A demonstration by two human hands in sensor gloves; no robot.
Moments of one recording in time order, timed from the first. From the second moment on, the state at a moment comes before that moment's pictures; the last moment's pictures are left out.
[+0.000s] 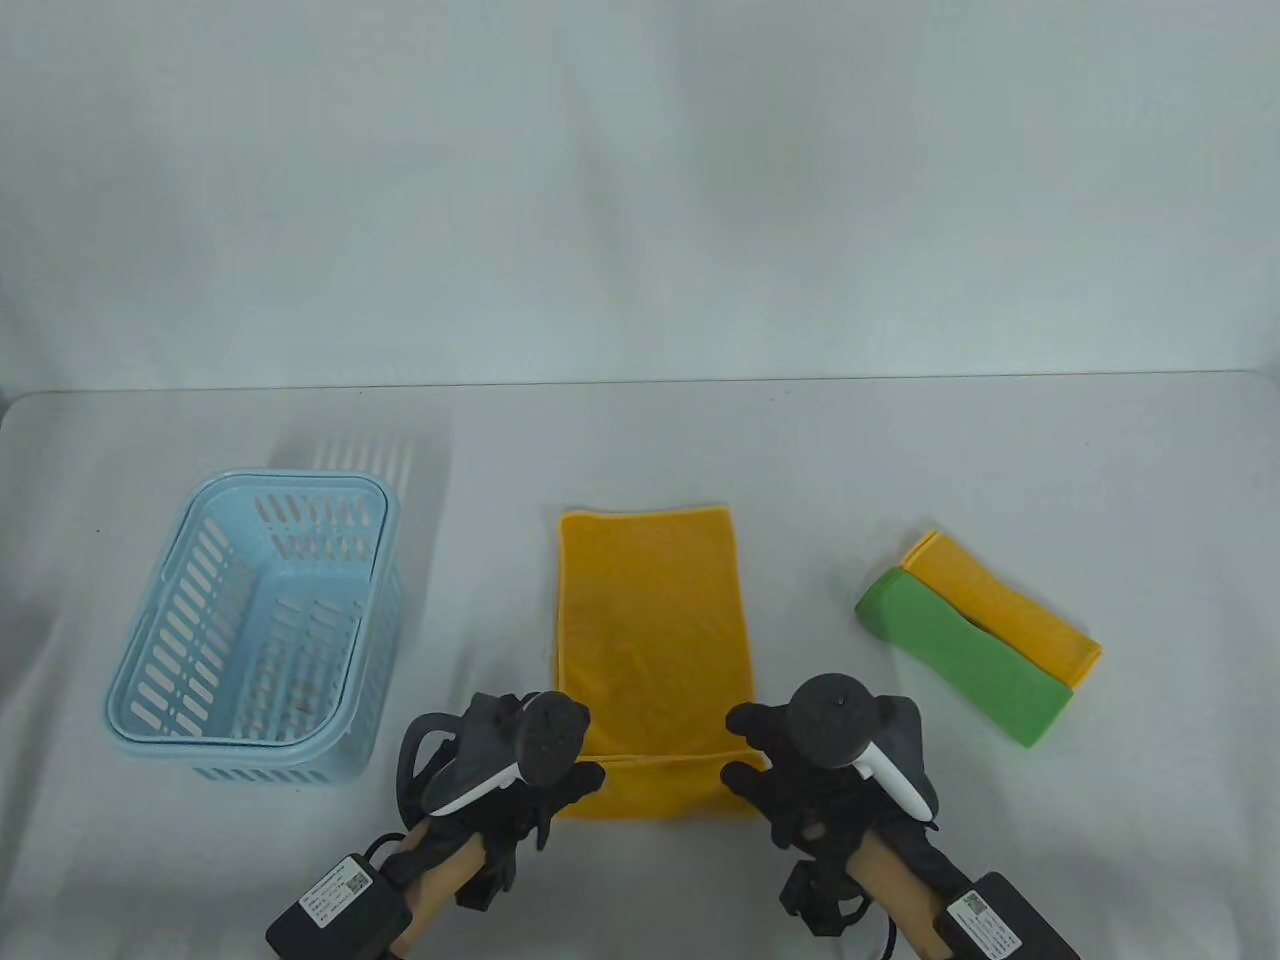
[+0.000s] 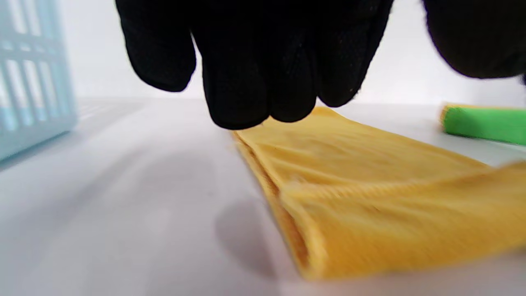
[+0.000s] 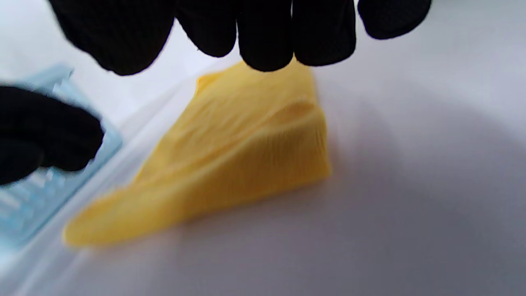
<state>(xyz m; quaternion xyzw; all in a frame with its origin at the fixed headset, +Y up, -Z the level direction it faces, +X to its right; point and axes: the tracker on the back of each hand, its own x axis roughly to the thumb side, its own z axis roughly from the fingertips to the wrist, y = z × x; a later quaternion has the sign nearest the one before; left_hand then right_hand) -0.130 -0.705 -0.289 -0.09 -0.19 0.01 0.98 0.126 -0.719 -0.282 0.08 0.16 0.95 0.25</state>
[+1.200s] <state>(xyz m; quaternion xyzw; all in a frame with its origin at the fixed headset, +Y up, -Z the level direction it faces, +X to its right) -0.112 -0.744 -0.288 -0.12 -0.23 -0.10 0.96 0.124 -0.749 -0.295 0.07 0.11 0.98 0.17</state>
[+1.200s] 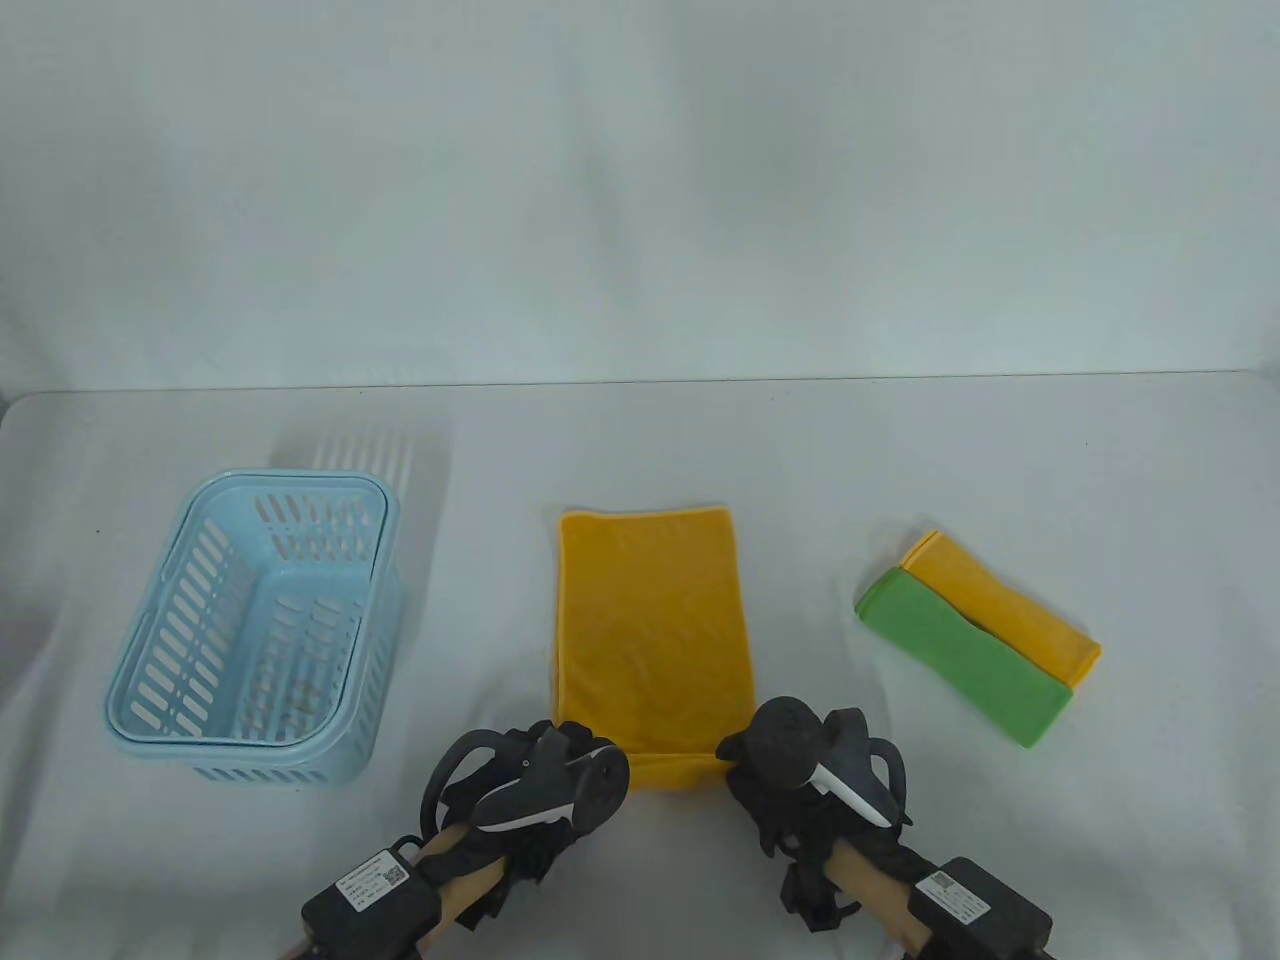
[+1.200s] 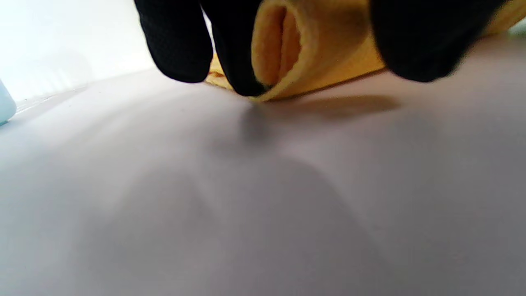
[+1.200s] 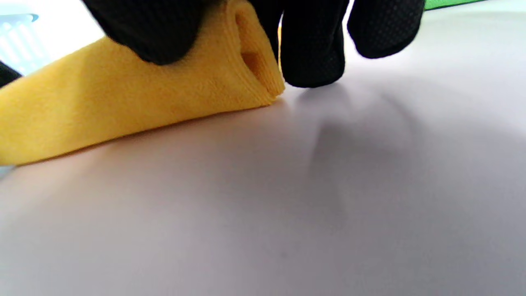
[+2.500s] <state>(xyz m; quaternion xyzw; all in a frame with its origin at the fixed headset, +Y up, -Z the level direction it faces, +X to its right) -0.149 -0.738 -0.315 -0.17 -0.10 0.06 0.98 0.143 -0.761 -0.309 -0.01 0.17 0.95 0.26</state>
